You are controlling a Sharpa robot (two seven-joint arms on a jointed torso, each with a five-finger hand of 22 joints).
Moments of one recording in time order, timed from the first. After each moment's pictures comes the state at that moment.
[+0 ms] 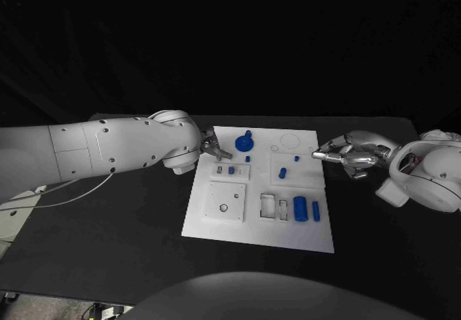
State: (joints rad) left arm 1.35 -0.76 -0.22 1.48 -1.00 -0.13 -0.65; left_hand 1.16 0.01 -0.01 0.29 0.20 0.97 0.04 0.42 0.75 1.47 -0.04 1.57 1.31 1.46 -0.09 1.57 1.31 0.05 1.46 0.02 1.46 1.31; right arm 1.35 -0.96 -0.22 1.57 -0.78 -0.04 -0.03; right_hand 1.19 0.14 -0.18 0.28 0.30 0.71 0.14 0.22 0.34 1.47 0.06 1.57 1.31 1.47 0.02 1.57 1.31 0.07 1.28 0.14 1.31 1.31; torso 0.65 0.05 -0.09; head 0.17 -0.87
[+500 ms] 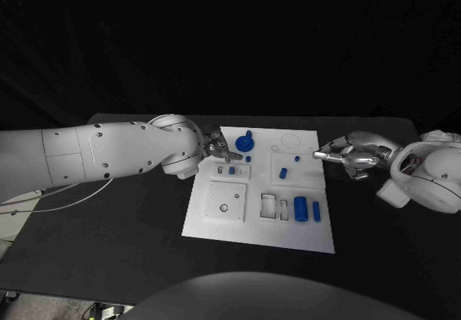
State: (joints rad) left arm 1.34 -0.79 -0.22 1.56 -0.99 -0.17 -0.56; left_hand 1.13 0.01 -0.07 0.29 0.26 0.97 0.04 0.42 0.75 1.47 -0.04 1.57 1.31 1.46 -0.09 1.57 1.31 0.05 1.46 0.02 1.46 1.31; right arm 1.34 -0.96 -0.22 1.56 -0.78 -0.04 -0.03; right_hand 1.18 0.16 -0.19 0.29 0.30 0.71 0.15 0.22 0.34 1.47 0.06 1.57 1.31 1.47 0.02 1.57 1.31 0.07 1.28 0.14 1.31 1.31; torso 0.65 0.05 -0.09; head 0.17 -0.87
